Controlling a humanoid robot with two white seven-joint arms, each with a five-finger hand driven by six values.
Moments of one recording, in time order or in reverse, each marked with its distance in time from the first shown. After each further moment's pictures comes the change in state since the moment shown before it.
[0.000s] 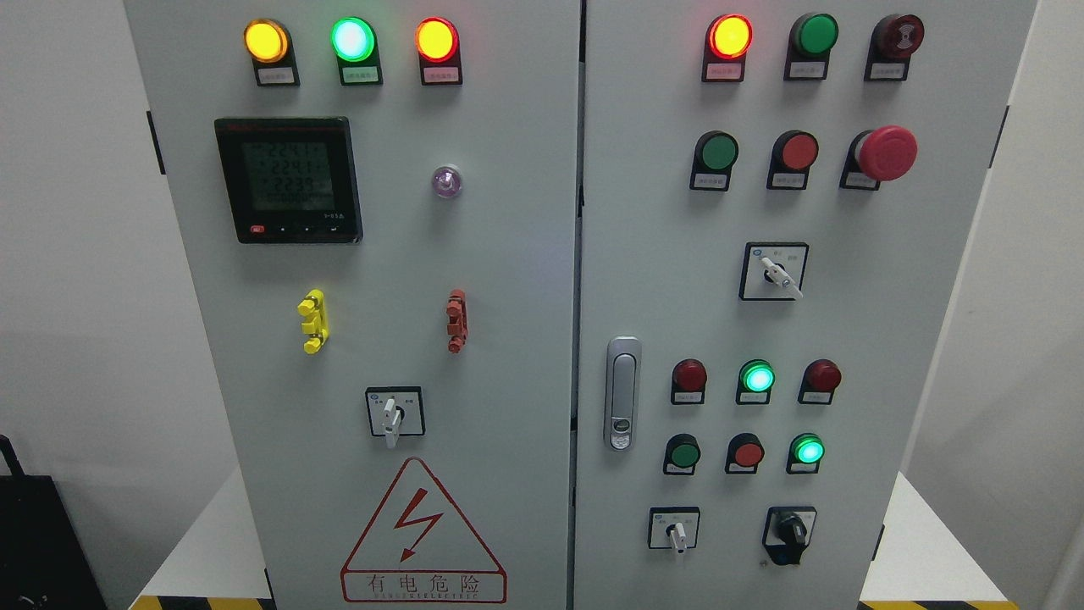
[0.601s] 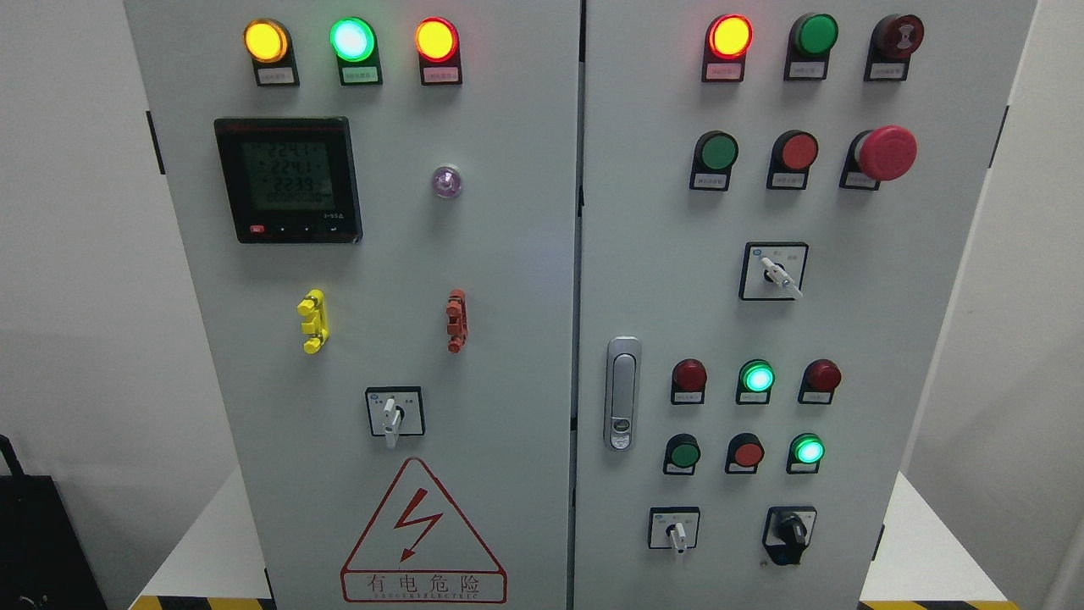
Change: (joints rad) left arm 0.058 0.028 -0.069 -0.426 -0.015 0.135 0.275; right arm 0.000 0.000 0.000 0.000 0.000 0.000 -0.001
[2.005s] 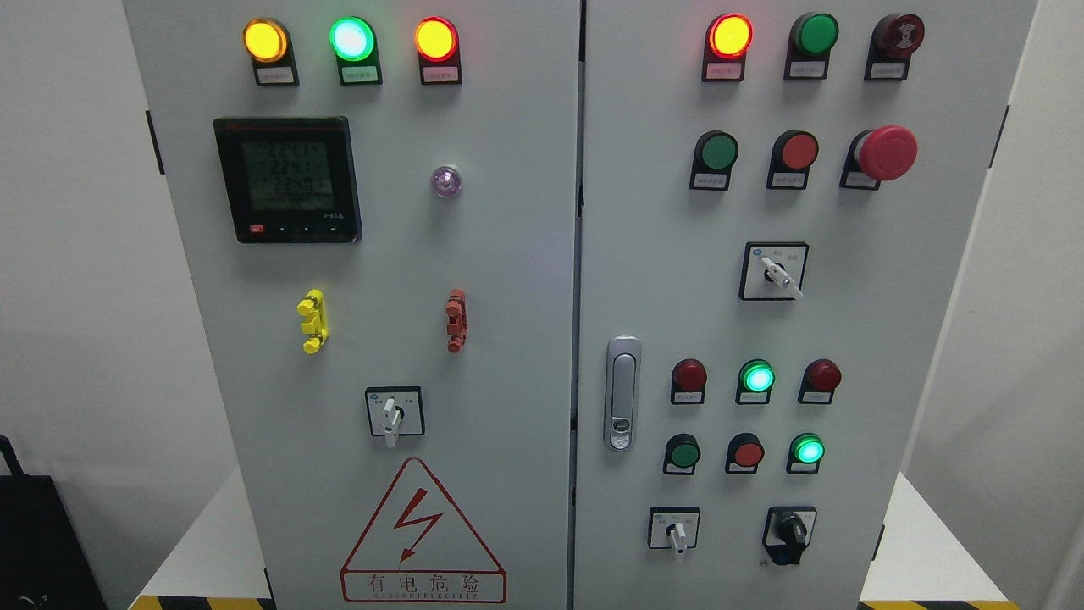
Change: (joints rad) left arm -0.194 -0.056 -0.137 -0.400 -0.058 0.373 0.159; right arm 0.000 0.000 0.000 0.000 0.000 0.000 0.000
